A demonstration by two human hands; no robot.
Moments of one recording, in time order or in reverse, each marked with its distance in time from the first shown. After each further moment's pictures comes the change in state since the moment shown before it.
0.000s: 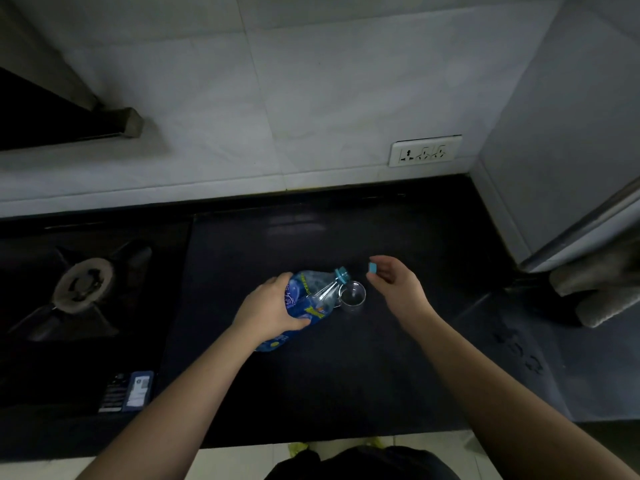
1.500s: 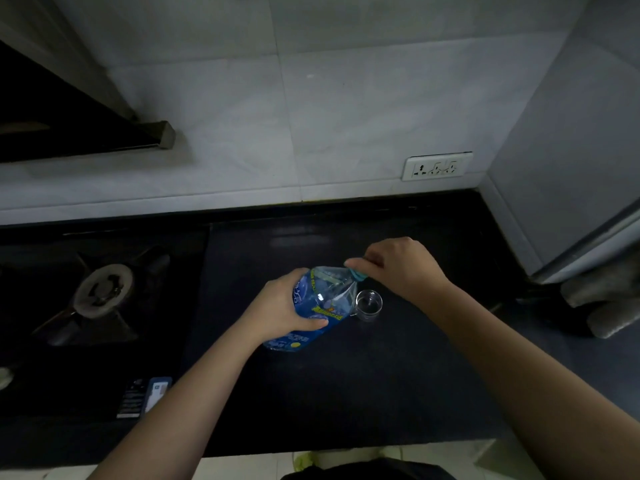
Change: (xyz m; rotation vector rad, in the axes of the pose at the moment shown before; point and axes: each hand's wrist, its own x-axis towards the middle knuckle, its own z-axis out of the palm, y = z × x) left_hand -0.012 -0.013 -0.035 -0.378 -0.020 0.215; right_hand -0.017 -0.127 0.008 -0.999 -0.153 -0.482
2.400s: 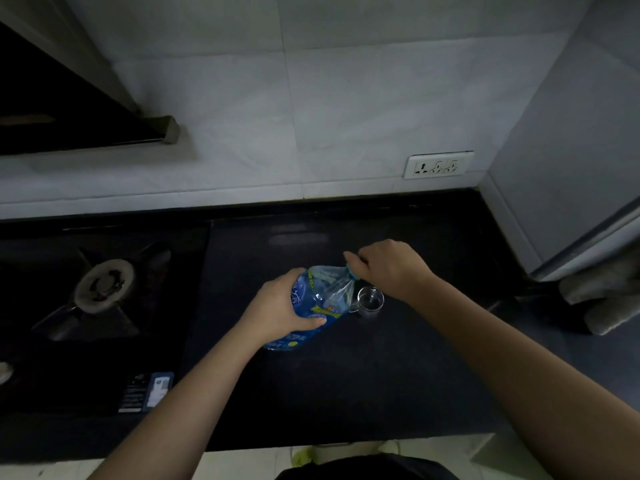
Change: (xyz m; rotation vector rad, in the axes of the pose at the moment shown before) left_hand -0.013 -0.002 0.000 0.016 0.056 0.007; right_hand 0.010 -0.018 0.012 -0.136 -0.107 -0.020
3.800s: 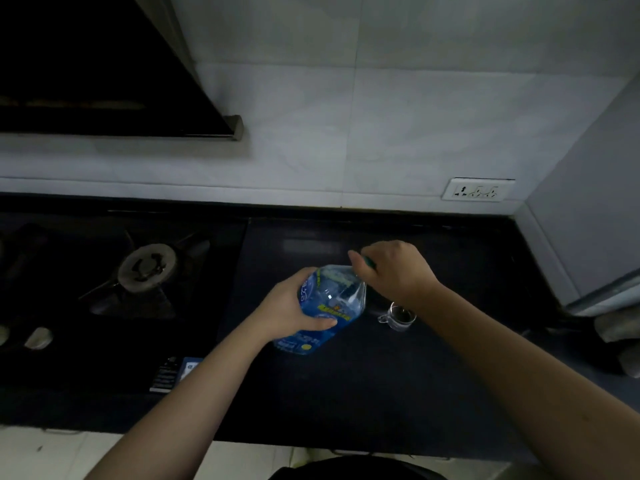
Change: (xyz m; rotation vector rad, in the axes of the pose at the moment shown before) left_hand -0.032 -0.028 -0.040 -0.234 0.027 -0.032; right_hand 0.016 -0.066 0.001 0.080 0.293 -0.234
